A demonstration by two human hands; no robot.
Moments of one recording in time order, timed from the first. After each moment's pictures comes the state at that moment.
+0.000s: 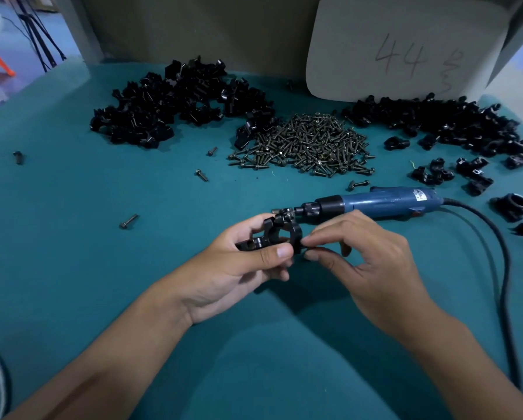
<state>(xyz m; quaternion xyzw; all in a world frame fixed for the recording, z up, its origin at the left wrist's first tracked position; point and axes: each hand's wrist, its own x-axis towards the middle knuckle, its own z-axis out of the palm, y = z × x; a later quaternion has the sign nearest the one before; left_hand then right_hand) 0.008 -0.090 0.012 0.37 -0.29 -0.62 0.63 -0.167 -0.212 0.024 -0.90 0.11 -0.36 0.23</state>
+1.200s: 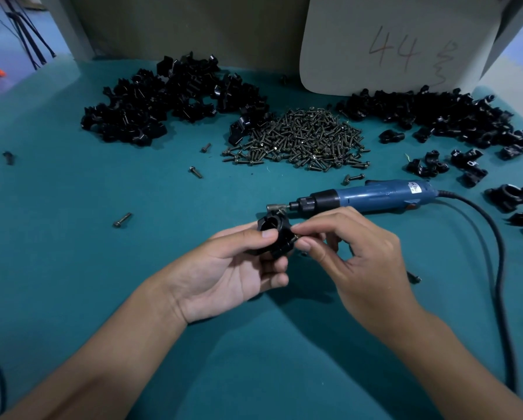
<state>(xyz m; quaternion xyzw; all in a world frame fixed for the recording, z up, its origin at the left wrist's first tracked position) 0.012 -0.088 0.019 0.29 -0.18 -0.73 0.59 -0.161 -0.199 0.018 -0.87 0.15 -0.40 0.26</state>
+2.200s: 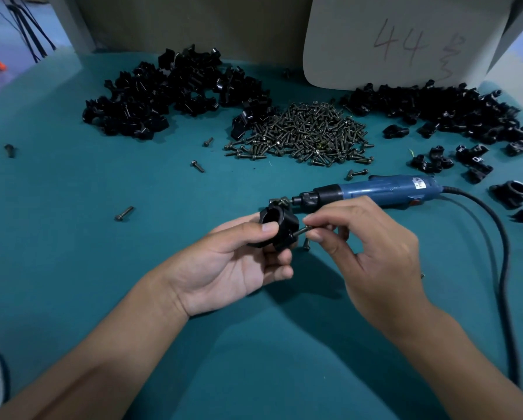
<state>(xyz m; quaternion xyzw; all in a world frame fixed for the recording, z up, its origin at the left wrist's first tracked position) 0.012 -0.086 0.021 0.27 -0.19 -0.73 0.60 -0.164 -0.198 0.024 -0.87 0.13 -0.43 0.18</state>
